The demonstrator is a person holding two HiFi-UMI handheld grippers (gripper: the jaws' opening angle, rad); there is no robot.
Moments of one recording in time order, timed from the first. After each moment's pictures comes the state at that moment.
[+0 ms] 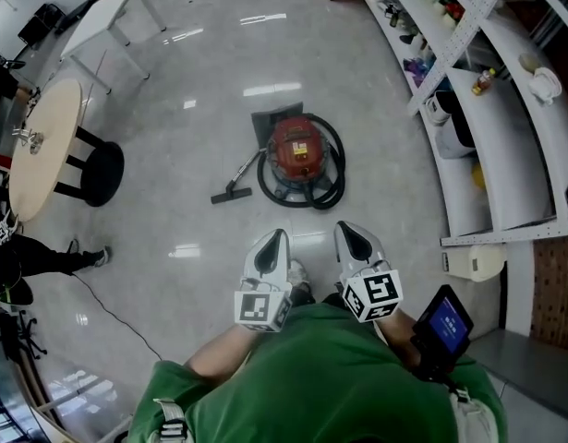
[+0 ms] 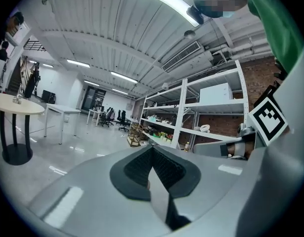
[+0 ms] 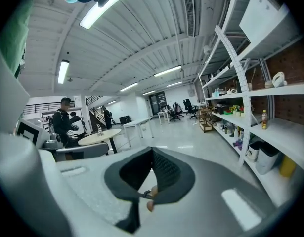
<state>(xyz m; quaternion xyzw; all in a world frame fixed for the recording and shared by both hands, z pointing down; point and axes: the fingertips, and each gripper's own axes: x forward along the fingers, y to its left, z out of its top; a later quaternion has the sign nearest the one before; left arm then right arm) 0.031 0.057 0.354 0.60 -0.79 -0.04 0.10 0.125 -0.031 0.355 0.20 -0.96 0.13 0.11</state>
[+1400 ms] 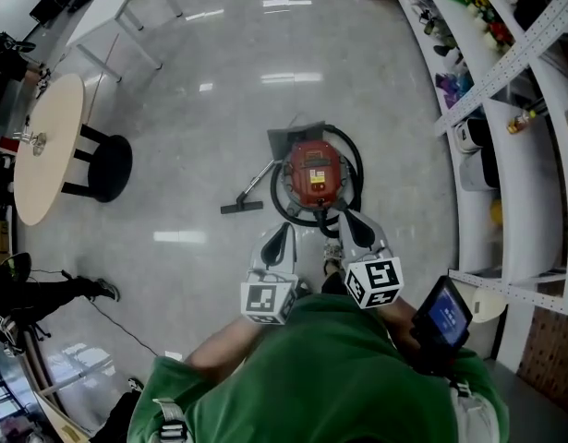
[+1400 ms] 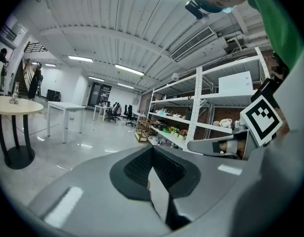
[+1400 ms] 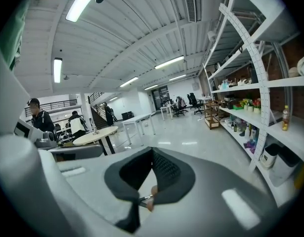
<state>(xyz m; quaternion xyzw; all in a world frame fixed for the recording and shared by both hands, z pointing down) -0.095 -0.086 0.382 0.56 -0.82 -0.02 0.13 -0.020 -0.187 0.391 0.17 -0.97 0.14 0.14</state>
